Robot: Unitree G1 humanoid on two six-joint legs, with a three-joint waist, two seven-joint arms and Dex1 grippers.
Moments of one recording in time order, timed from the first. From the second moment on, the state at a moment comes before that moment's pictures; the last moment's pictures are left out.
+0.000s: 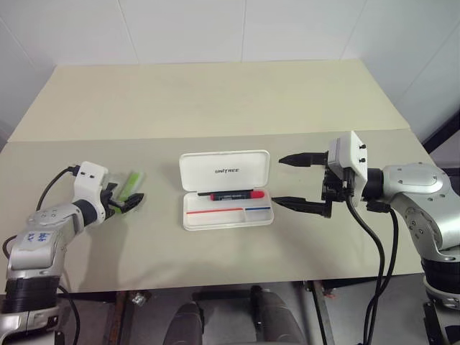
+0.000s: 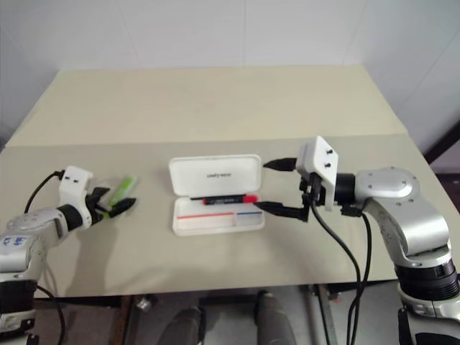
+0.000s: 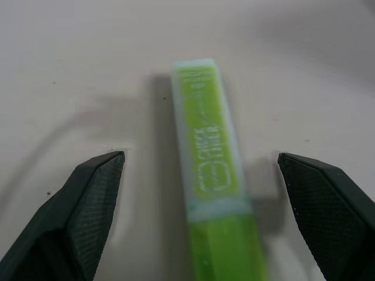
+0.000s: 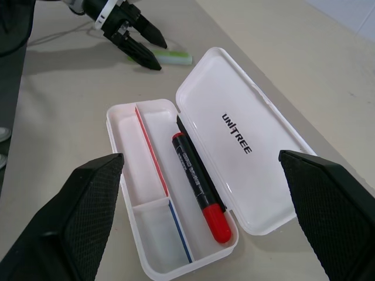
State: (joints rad) left arm -0.29 0.73 0.24 0.04 -0.32 0.70 -0.52; right arm -0.49 -0.76 -0.05 -0.38 0.49 0.59 1.08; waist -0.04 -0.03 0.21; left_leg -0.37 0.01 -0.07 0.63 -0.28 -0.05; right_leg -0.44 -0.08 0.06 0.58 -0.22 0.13
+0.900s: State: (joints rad) left arm -0.57 0.76 0.18 0.12 -0.38 0.44 -0.90; right arm -0.40 -0.84 -0.09 -0.39 0.52 0.55 1.09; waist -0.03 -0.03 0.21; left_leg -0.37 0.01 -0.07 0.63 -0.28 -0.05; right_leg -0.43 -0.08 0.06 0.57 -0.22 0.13
